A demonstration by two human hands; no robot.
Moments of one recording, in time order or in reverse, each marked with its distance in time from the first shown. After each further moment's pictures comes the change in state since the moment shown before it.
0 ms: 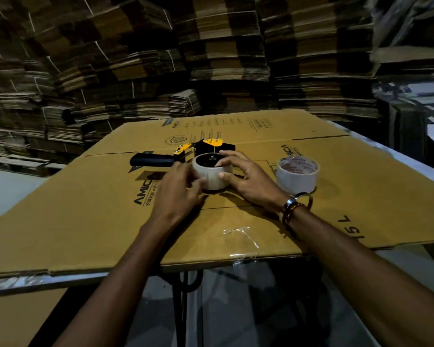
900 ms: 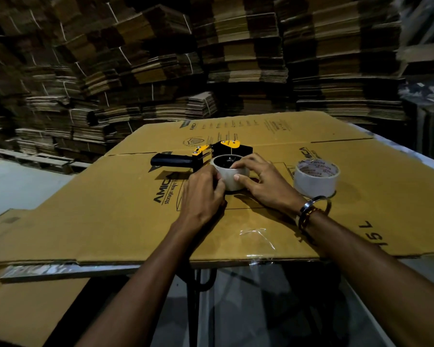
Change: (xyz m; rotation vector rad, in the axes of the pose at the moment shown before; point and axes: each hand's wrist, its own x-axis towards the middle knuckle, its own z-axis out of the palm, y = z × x) left_hand -0.001 0.016 0.010 0.033 0.086 0.039; right_hand 0.004 0.008 0.004 -0.172 0.039 -0.056
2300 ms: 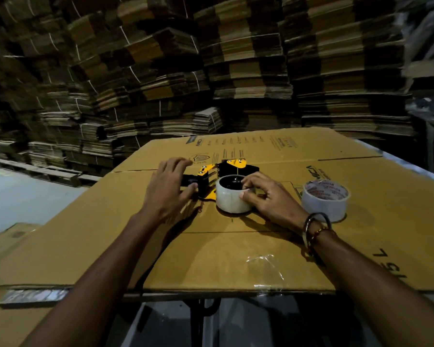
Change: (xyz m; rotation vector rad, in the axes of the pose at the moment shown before) left_hand 0.051 -0.079 -0.048 0.306 -0.090 0.100; right_hand 0.009 -0.004 -0.006 0.099 0.002 -0.036
